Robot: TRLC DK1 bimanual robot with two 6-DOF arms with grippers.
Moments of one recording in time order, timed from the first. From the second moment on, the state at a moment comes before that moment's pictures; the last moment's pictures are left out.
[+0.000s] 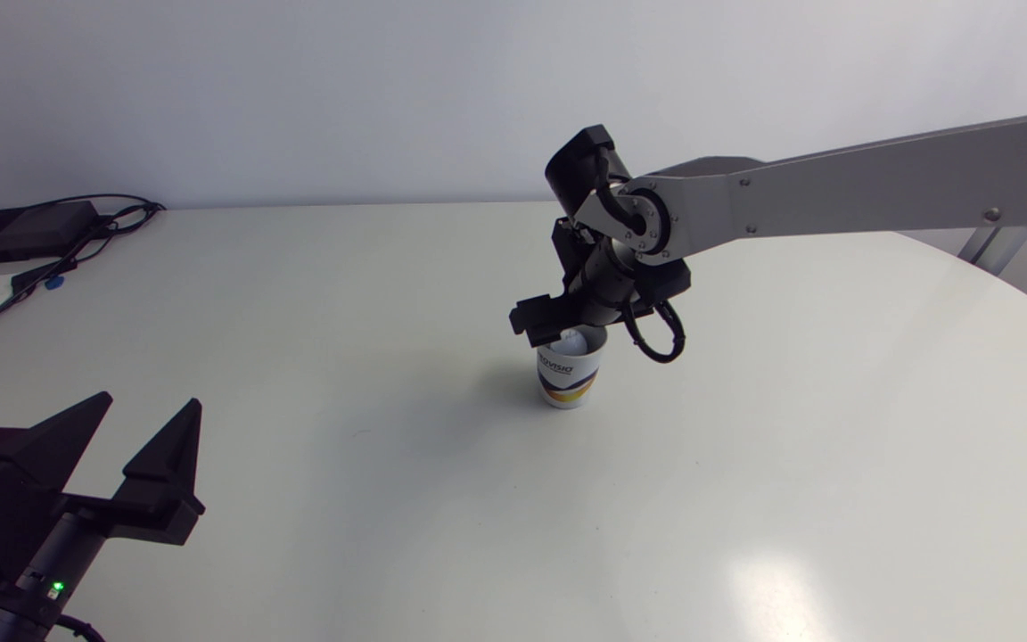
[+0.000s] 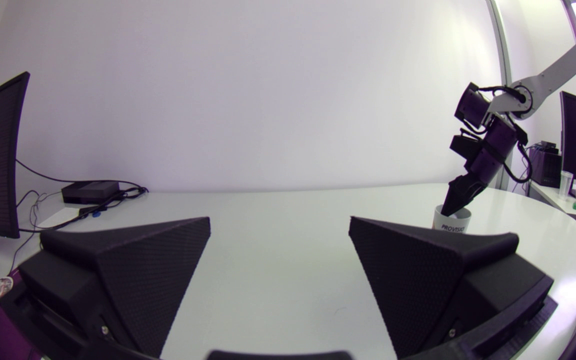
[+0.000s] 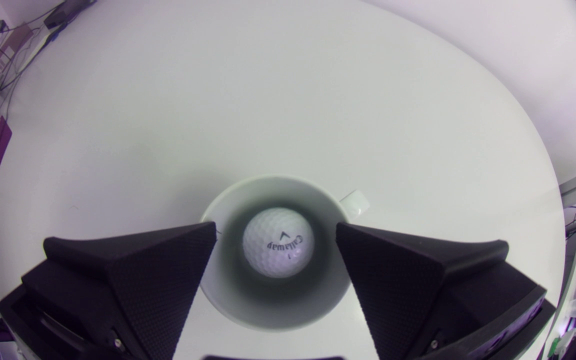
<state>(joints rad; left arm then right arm) -0.07 0.01 0.02 -0.01 0.00 0.02 0.52 1.92 1.46 -0.49 0.11 0.14</state>
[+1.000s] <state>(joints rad) -0.07 0.01 0.02 -0.01 0.00 0.02 0.29 1.15 0.93 -0.21 0.27 0.06</state>
